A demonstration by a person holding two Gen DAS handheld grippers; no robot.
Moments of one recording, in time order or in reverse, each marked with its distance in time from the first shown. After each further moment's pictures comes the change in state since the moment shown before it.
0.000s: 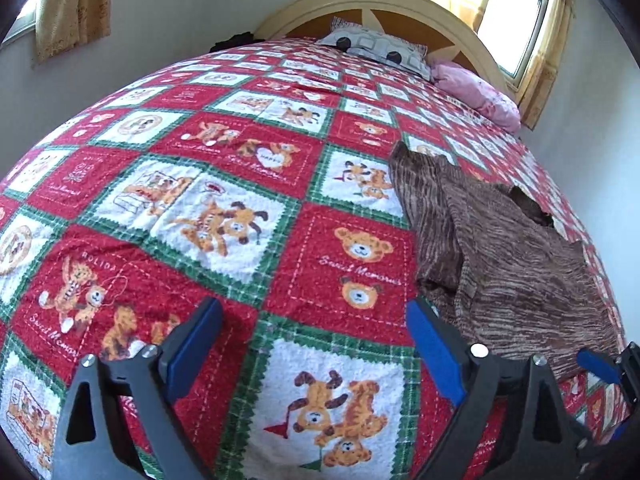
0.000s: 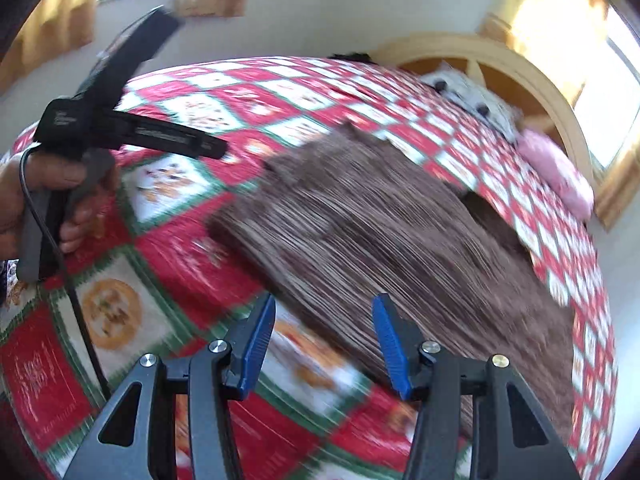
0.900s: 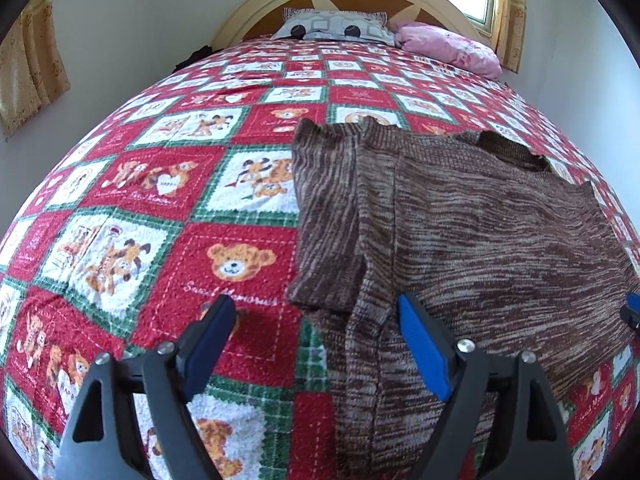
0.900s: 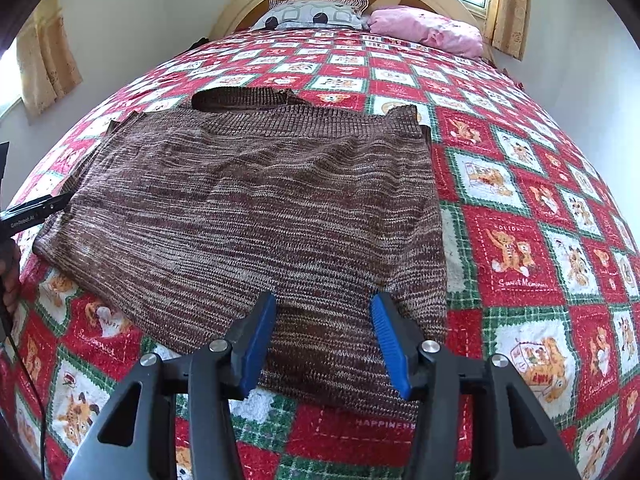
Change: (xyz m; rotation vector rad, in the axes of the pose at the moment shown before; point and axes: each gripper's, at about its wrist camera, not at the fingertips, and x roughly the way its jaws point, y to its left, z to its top) left arm 0.030 -0.090 -0.002 0.216 0.035 0.091; right arm -0.010 -0.218 -0.148 0.575 0.146 -0.117
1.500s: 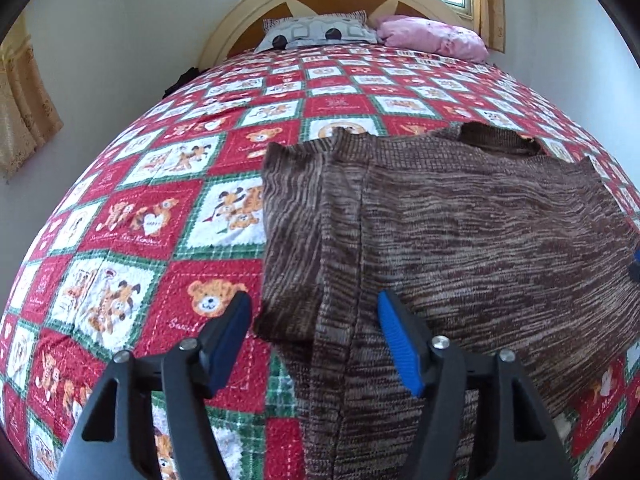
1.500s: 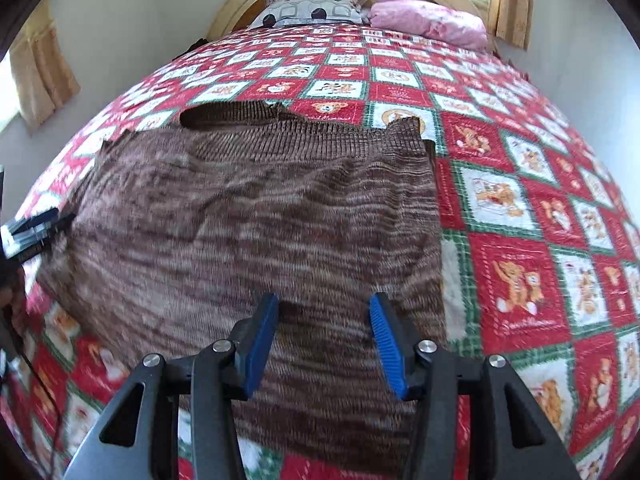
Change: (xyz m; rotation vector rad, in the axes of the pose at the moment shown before) left arm 0.003 -0.027 0.014 0.111 -0.022 0.050; right arm 0.009 -0.011 0.028 0.003 0.021 0.026
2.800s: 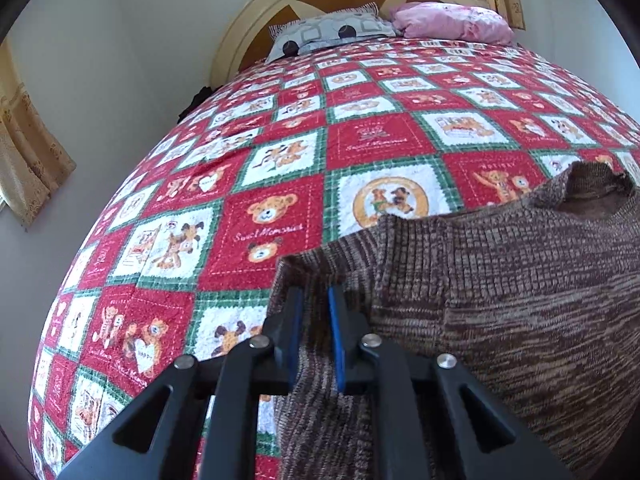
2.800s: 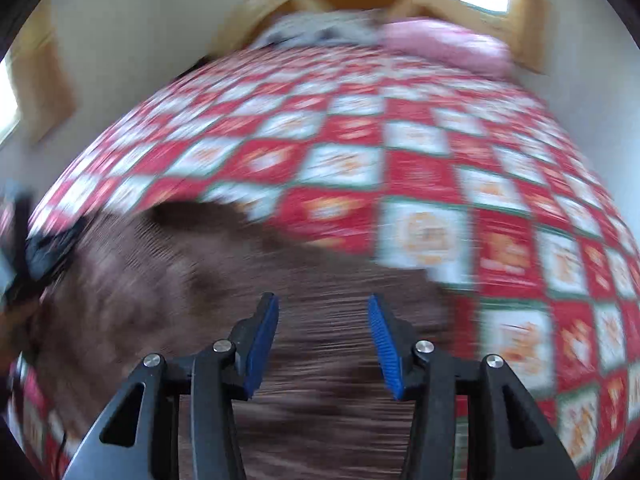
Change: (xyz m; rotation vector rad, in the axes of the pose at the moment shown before) left arm 0.077 -0.009 0.084 0.088 -0.013 0.171; right arm 0.055 0.004 0.123 -0.062 -0.012 0.082
